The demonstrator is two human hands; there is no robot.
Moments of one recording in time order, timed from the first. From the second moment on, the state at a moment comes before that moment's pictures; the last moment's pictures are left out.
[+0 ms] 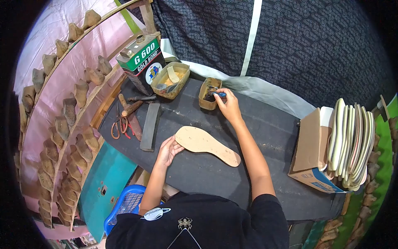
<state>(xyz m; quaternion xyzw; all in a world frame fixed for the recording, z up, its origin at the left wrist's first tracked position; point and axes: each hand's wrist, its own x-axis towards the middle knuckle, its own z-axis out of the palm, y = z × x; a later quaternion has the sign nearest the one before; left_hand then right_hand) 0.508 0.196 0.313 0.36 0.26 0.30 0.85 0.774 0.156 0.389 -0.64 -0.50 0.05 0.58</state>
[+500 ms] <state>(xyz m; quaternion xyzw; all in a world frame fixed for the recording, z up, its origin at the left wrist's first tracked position) 0.509 0.189 0.314 0.44 0.28 0.30 0.80 0.769 0.143 0.387 -0.58 -0.49 0.01 0.65</state>
